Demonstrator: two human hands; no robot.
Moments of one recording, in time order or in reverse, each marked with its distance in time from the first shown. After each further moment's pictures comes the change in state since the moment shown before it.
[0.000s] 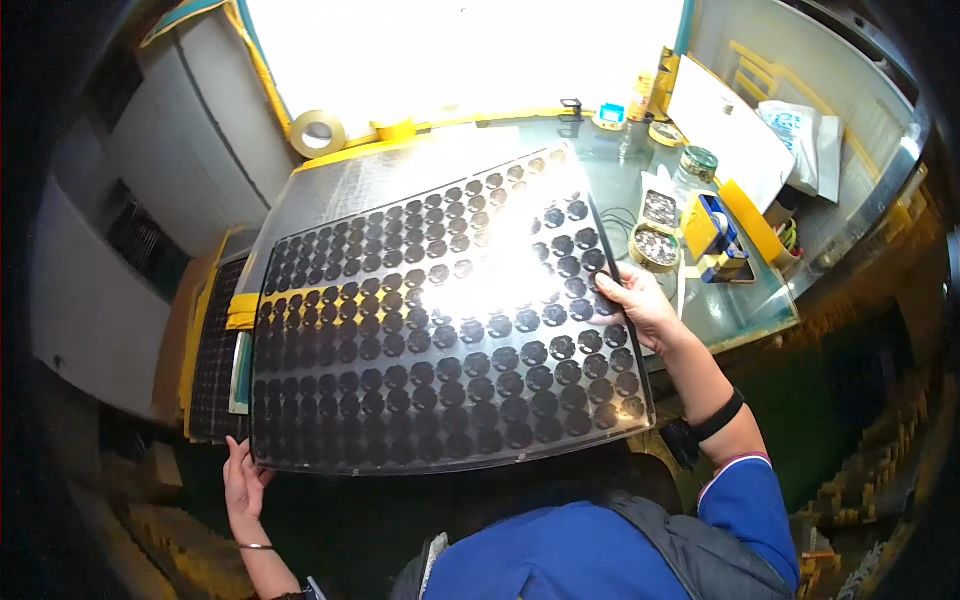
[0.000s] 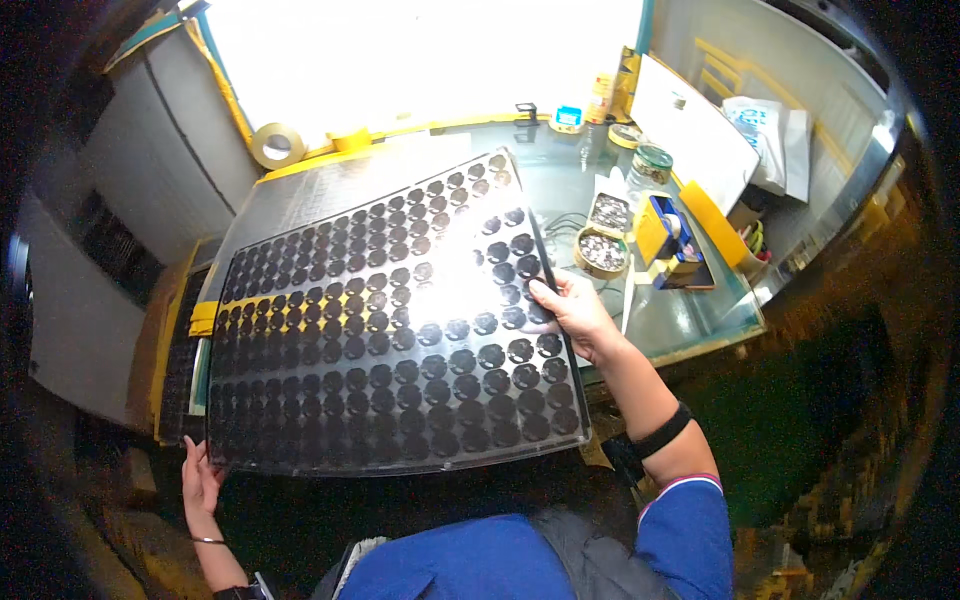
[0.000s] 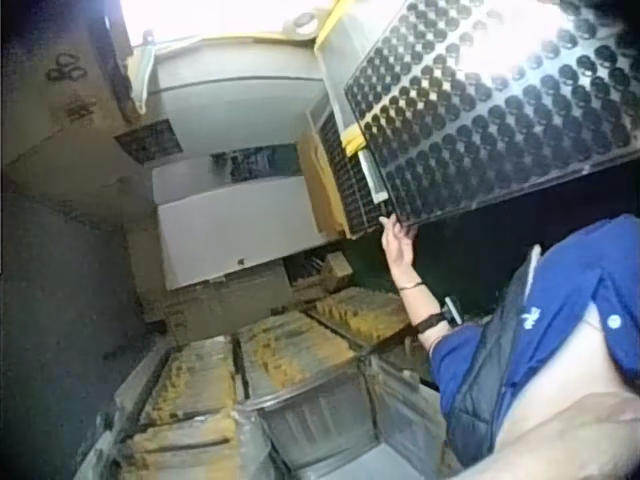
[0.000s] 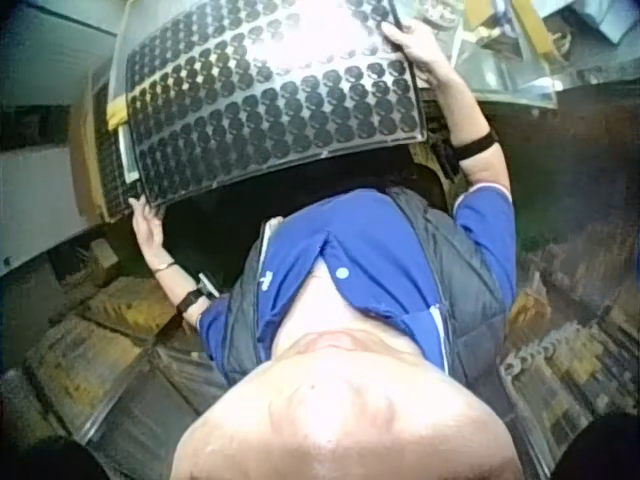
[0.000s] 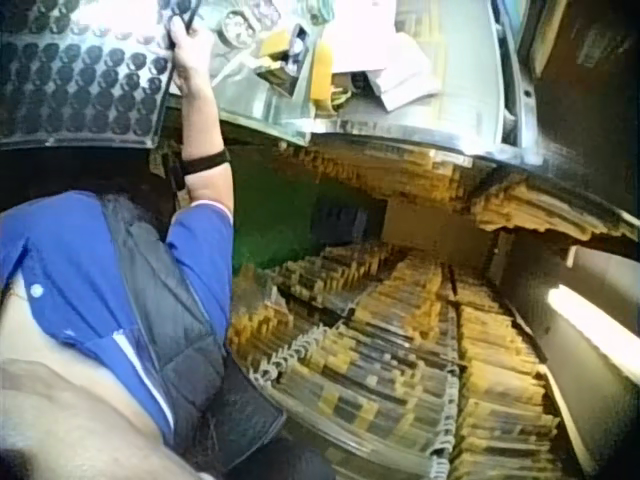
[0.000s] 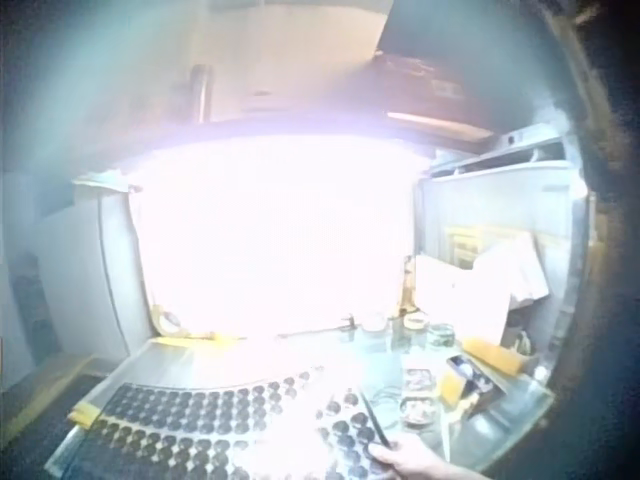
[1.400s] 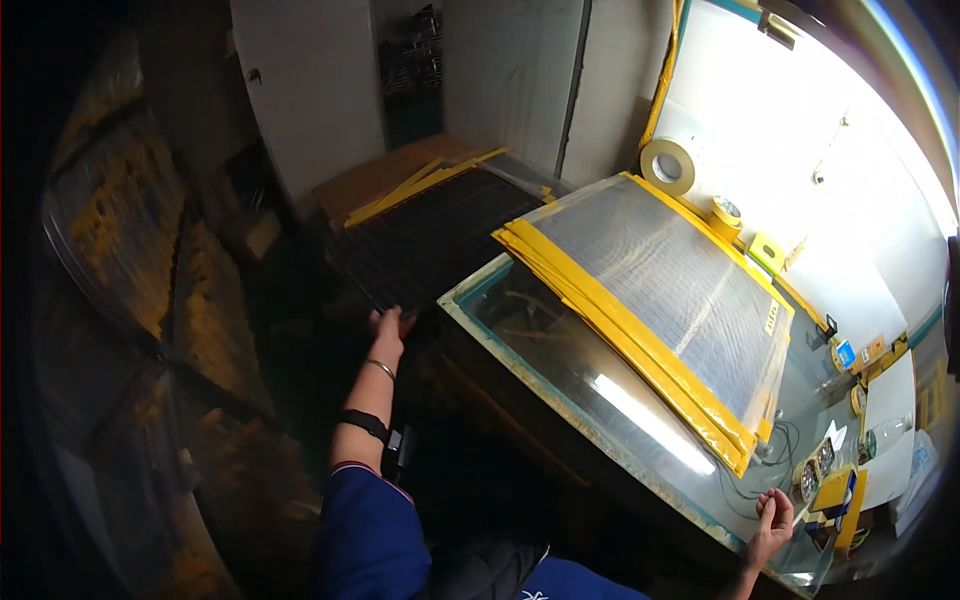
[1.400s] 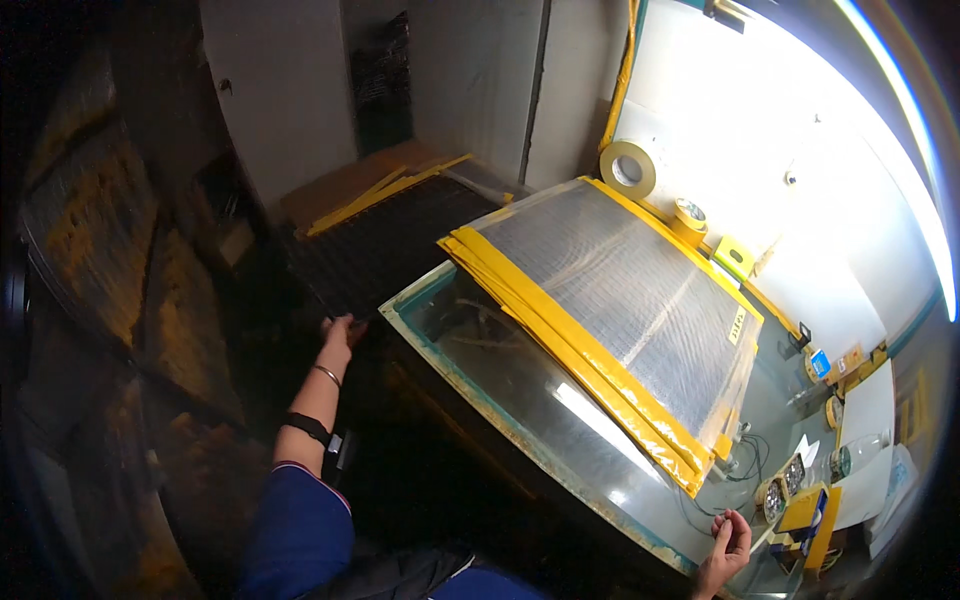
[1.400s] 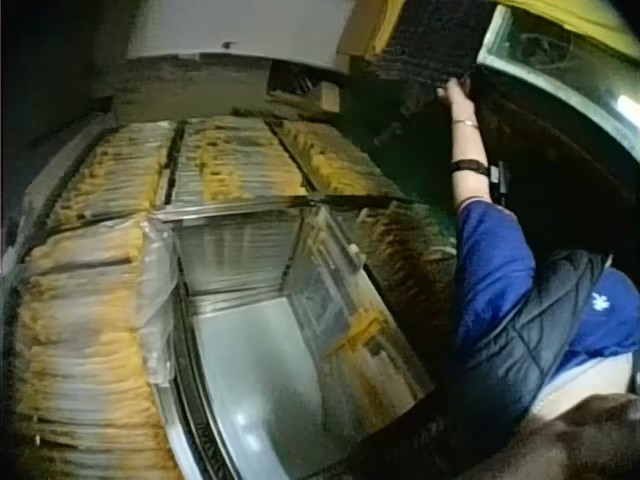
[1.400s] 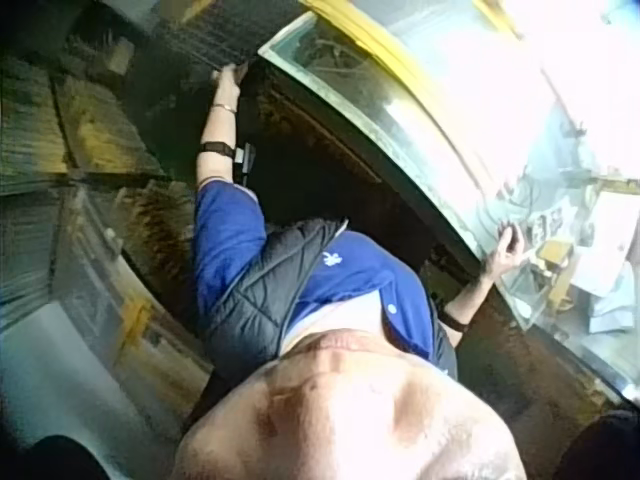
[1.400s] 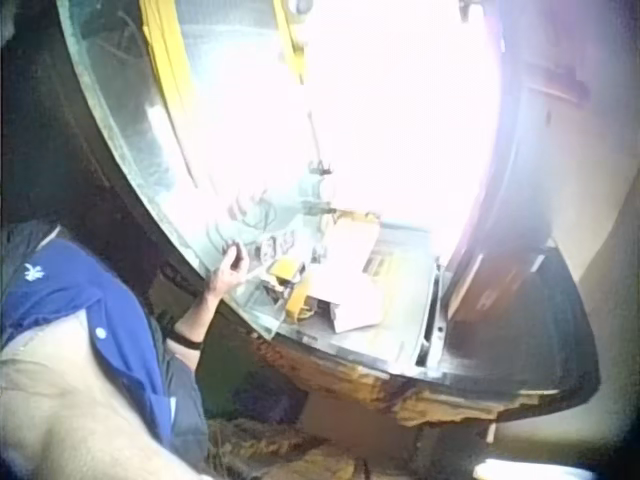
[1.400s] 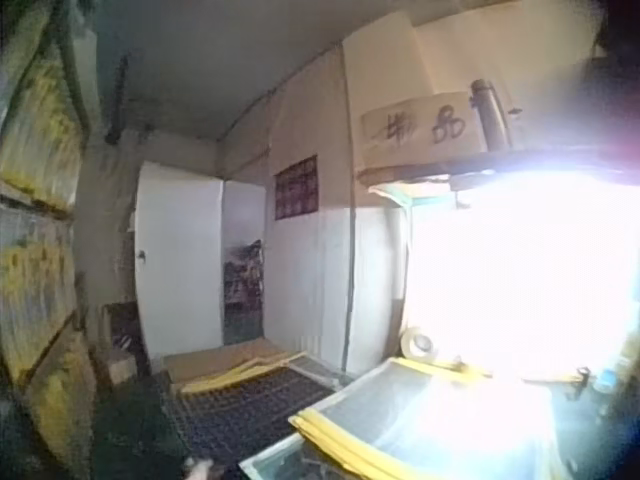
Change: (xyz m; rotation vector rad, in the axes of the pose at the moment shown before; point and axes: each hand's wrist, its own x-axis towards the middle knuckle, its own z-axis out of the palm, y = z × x) left_hand 0.171 -0.118 -0.100 -0.663 0.750 0.163; right_hand -0.023 0.040 -0.004 -0.516 0.336 -0.479
